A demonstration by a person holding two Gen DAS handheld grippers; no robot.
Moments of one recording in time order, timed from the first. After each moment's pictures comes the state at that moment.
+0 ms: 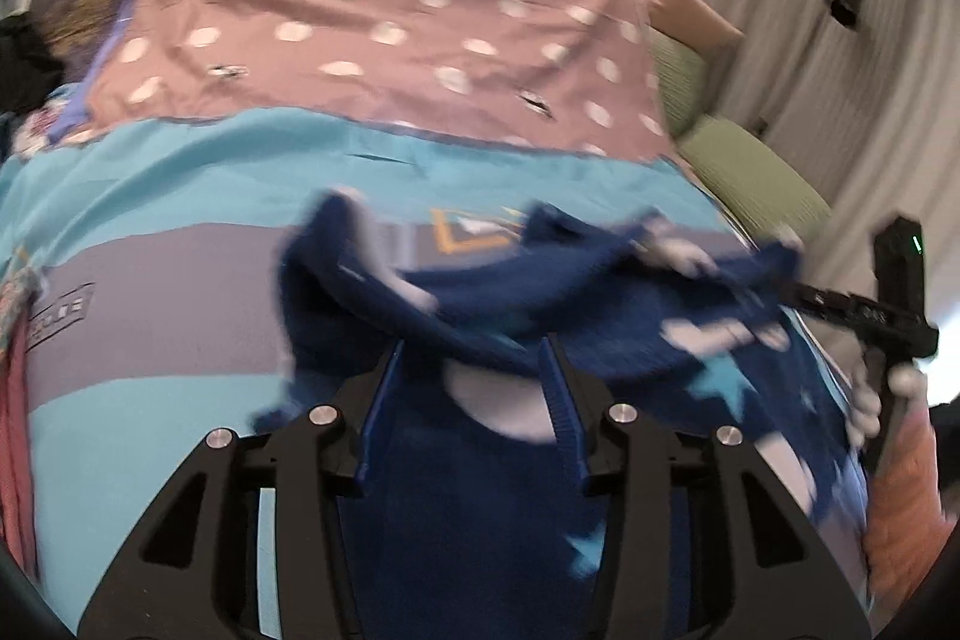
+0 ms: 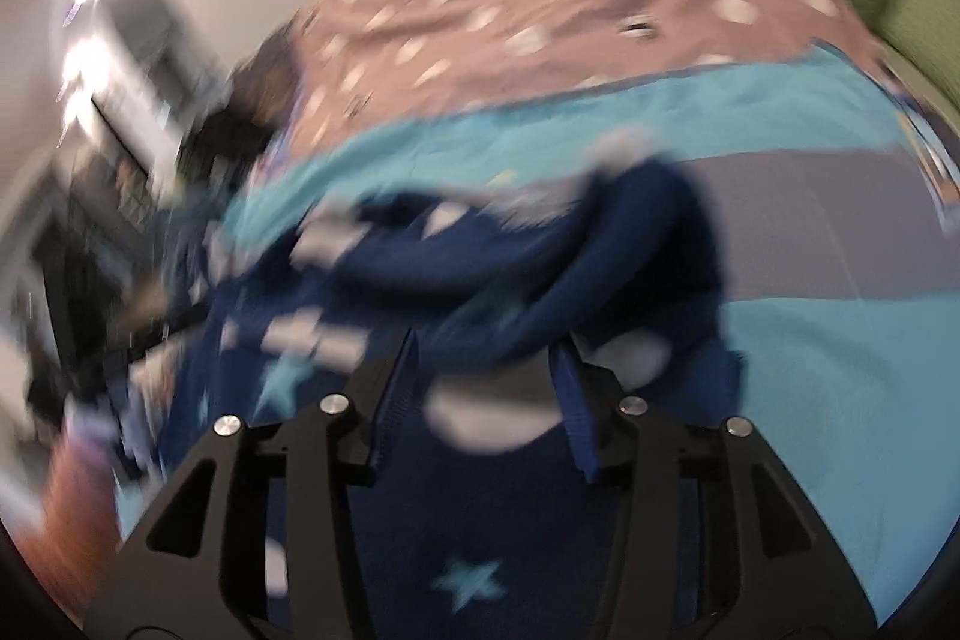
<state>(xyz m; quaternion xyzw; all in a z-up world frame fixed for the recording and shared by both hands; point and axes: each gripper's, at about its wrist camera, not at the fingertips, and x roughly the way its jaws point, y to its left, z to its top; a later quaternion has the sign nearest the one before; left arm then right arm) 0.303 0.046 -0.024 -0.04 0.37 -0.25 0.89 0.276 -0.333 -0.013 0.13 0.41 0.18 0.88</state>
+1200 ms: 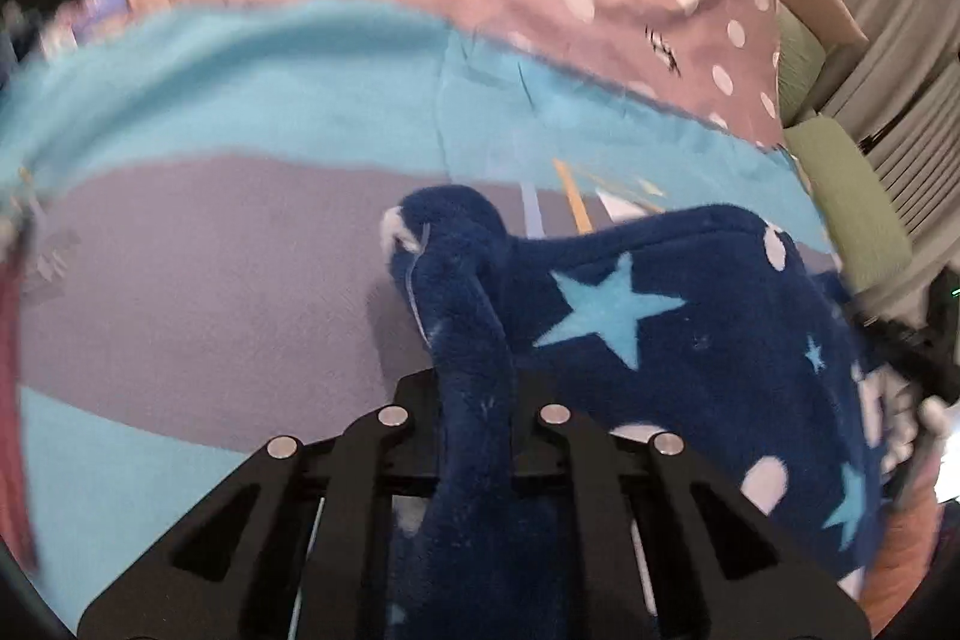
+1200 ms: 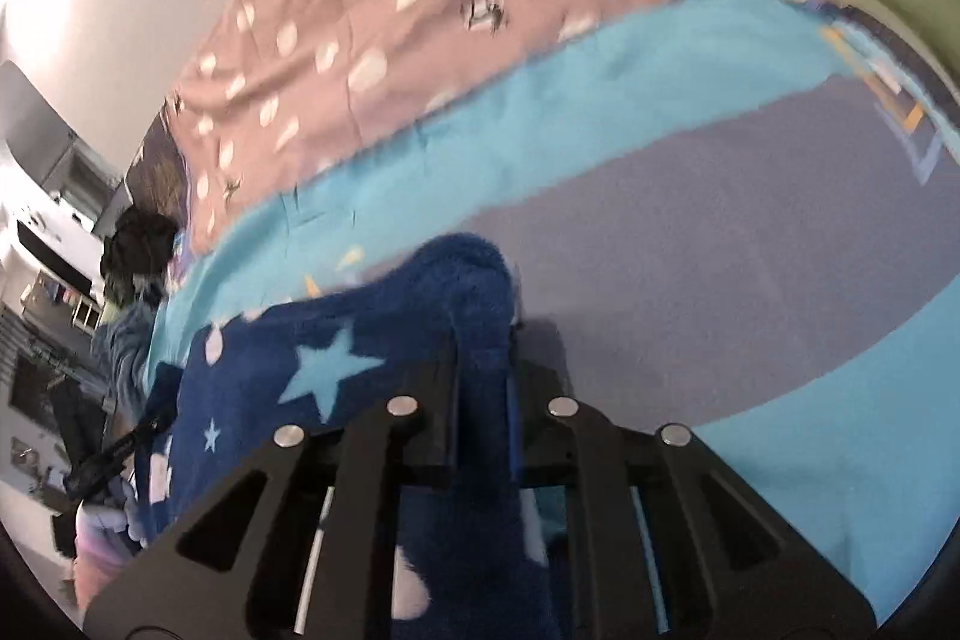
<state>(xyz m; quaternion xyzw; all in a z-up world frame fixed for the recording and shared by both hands) 0.413 0.061 -0.069 -0.06 0.47 -0.12 0.87 0.369 -0.422 -0.065 0.26 0.42 0.05 0.87</state>
